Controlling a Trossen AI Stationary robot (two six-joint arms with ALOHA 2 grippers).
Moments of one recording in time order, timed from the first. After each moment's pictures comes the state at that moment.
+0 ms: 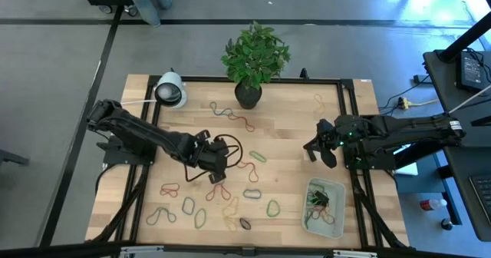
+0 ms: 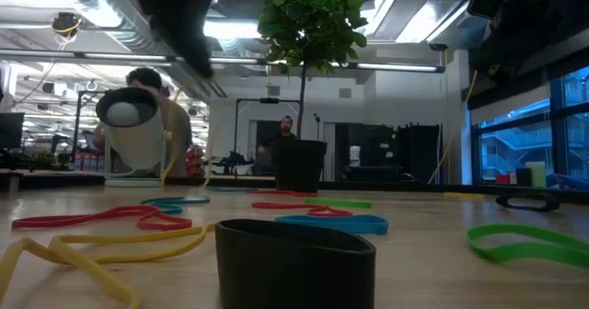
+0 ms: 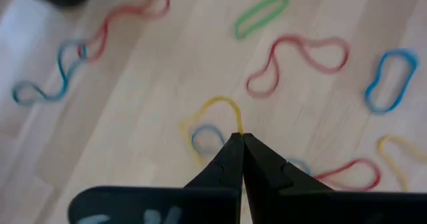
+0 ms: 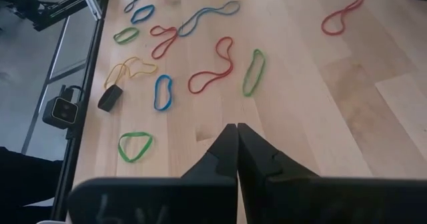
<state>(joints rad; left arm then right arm) -0.32 1.55 1.23 -0.89 -0.41 -0.68 0.05 0.66 0.55 -0.49 -0.07 0.41</state>
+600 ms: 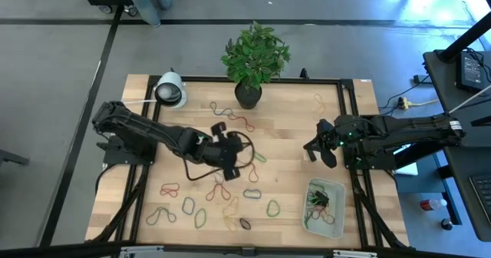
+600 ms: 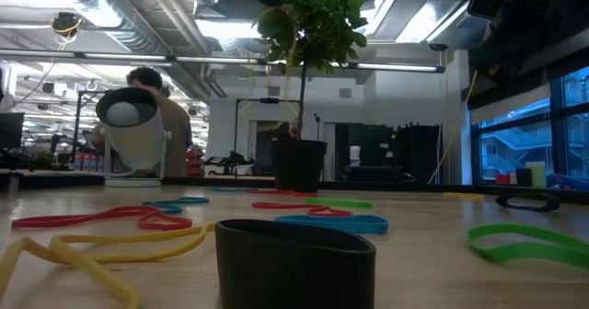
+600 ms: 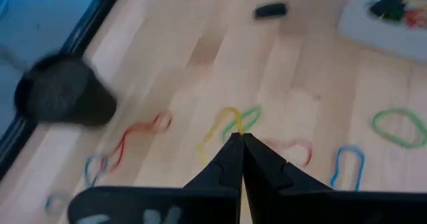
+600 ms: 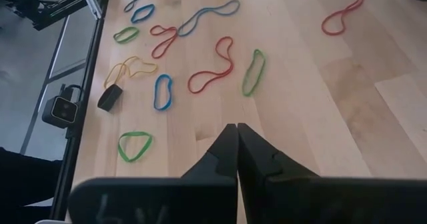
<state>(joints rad) -0.31 1.63 1.51 -0.83 -0.53 -0.44 0.05 0.66 0.55 -0.49 -0.07 0.41</state>
